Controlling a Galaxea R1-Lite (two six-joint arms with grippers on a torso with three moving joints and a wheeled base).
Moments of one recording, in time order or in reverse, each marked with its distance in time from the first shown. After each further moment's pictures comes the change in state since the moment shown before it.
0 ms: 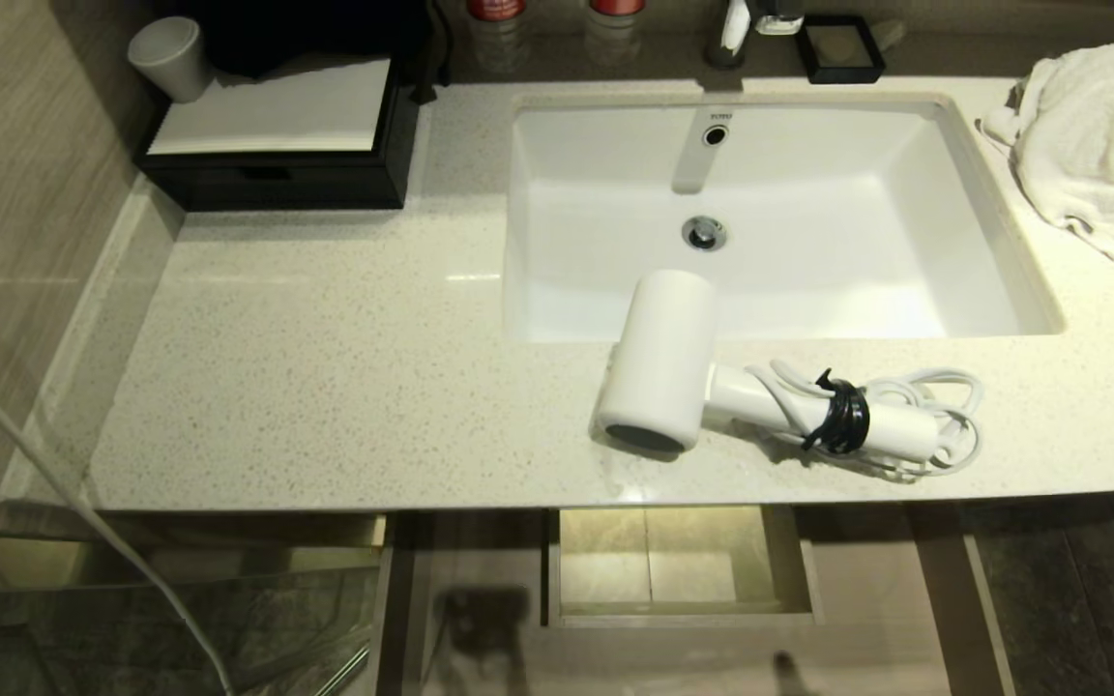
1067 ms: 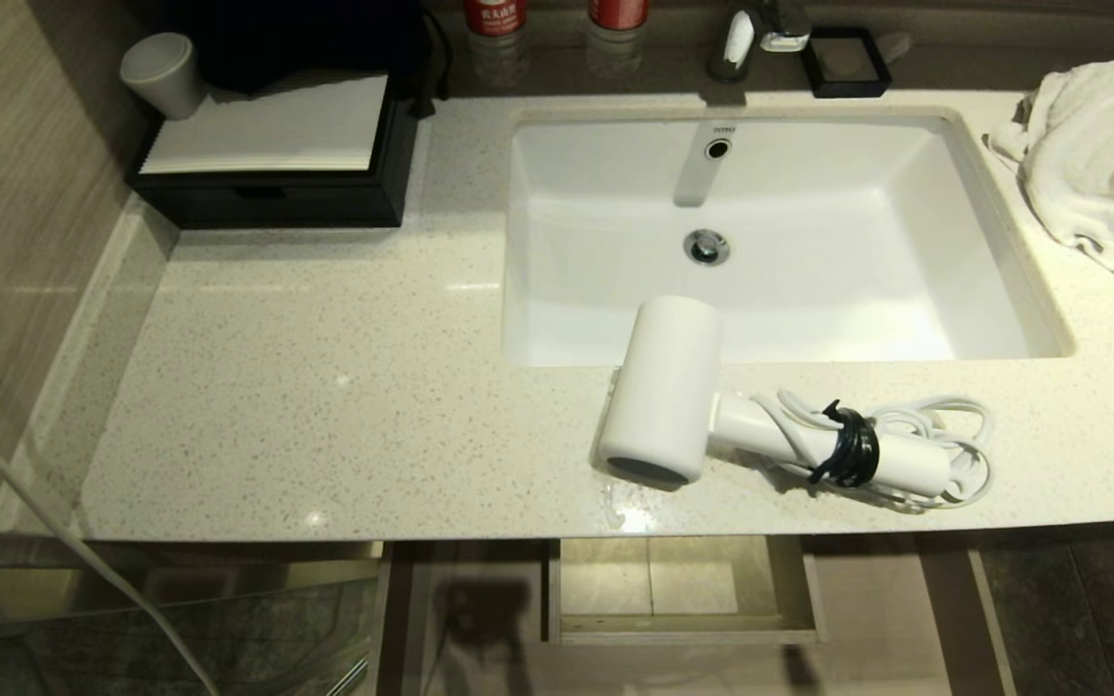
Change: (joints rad) left arm 0.000 0.000 0.000 0.000 0.000 0.000; right arm -0.001 0.090 -0.788 0.377 0.068 -0.068
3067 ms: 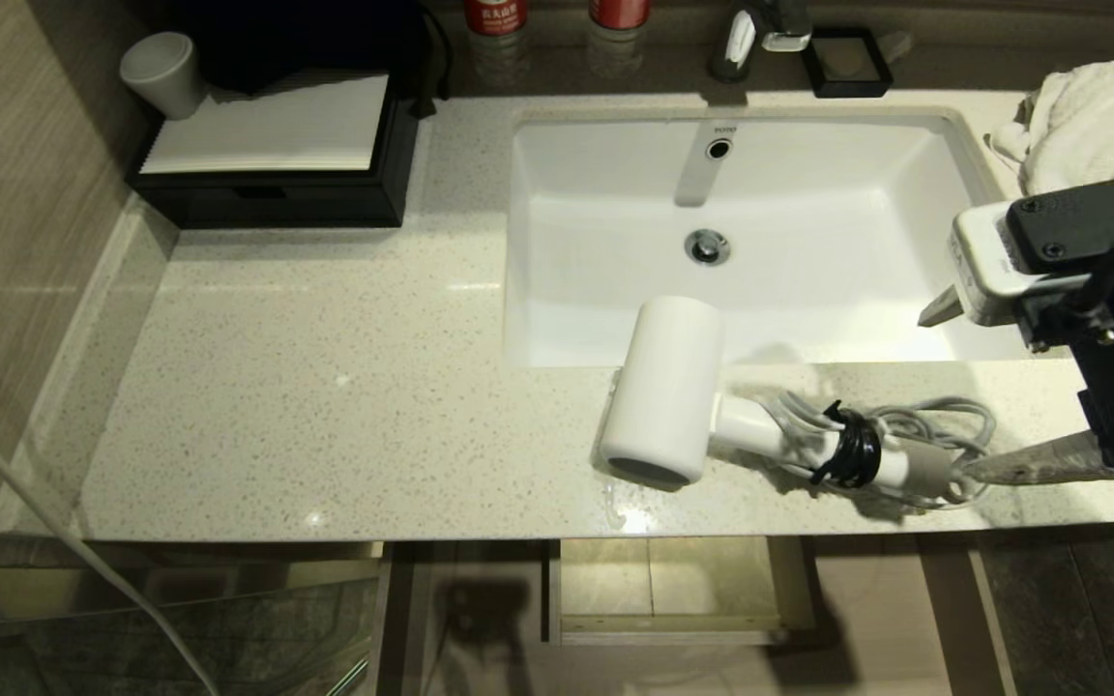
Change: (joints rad) left arm 0.000 0.000 0.000 0.000 0.000 0.000; right arm 0.395 1.448 -1.012 0.896 -0.128 -0.928
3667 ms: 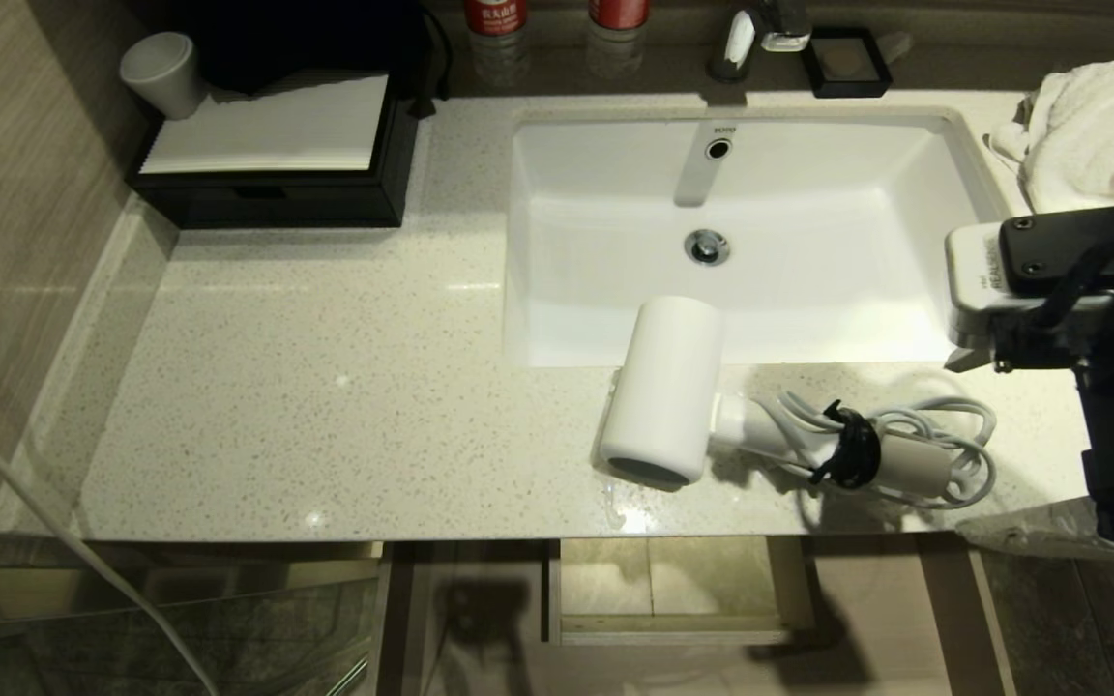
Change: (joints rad) left arm 0.000 0.000 0.000 0.000 0.000 0.000; right arm 0.186 -0.045 0.092 0.006 -0.141 0.391
